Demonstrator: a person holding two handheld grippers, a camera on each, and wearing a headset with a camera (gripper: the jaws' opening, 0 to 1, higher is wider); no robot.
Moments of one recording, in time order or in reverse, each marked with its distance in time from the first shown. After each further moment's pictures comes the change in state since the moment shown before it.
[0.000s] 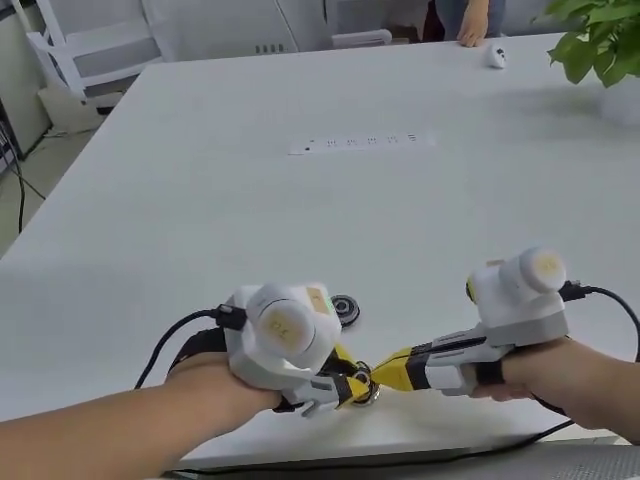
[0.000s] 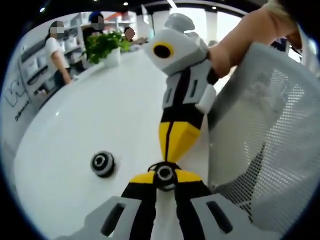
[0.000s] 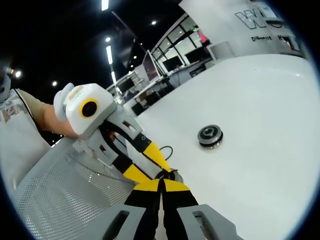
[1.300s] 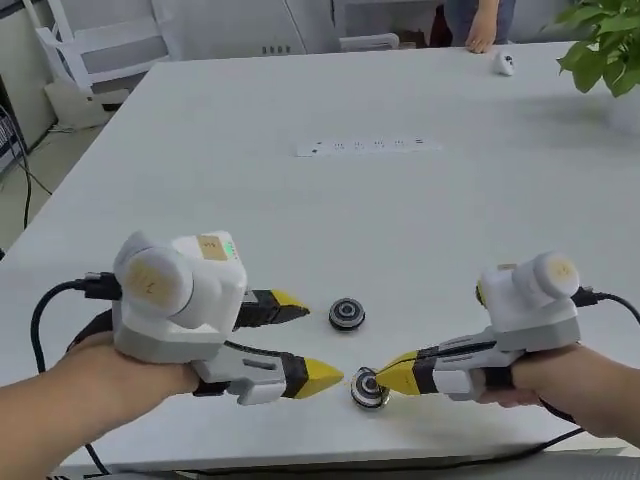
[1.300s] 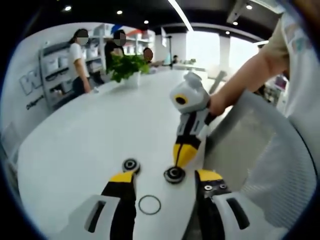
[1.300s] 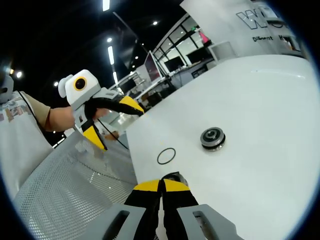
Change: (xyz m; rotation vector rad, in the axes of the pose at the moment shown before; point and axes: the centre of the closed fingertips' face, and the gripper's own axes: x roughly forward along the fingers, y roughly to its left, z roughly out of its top) left arm -0.095 0.017 0.025 -0.124 -0.203 0.068; right arm -0.002 0.005 0.004 0.000 -0.003 0.017
